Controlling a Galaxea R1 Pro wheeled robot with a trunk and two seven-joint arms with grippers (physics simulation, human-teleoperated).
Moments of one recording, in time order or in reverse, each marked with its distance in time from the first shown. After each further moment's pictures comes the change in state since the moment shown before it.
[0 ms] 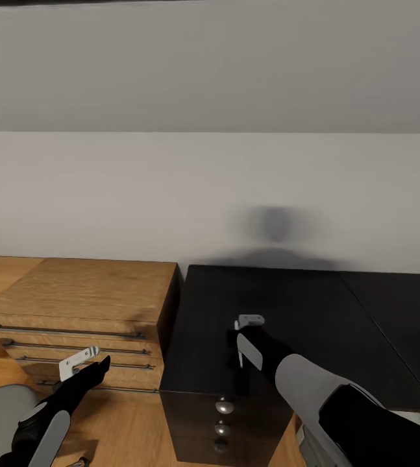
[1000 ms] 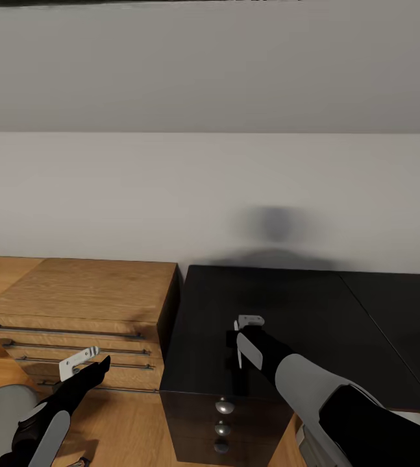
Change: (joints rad) left arm 0.000 0.000 0.000 0.000 0.001 0.000 0.000; right arm 0.001 0.000 -0.002 -0.001 -0.019 0.006 0.001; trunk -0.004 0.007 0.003
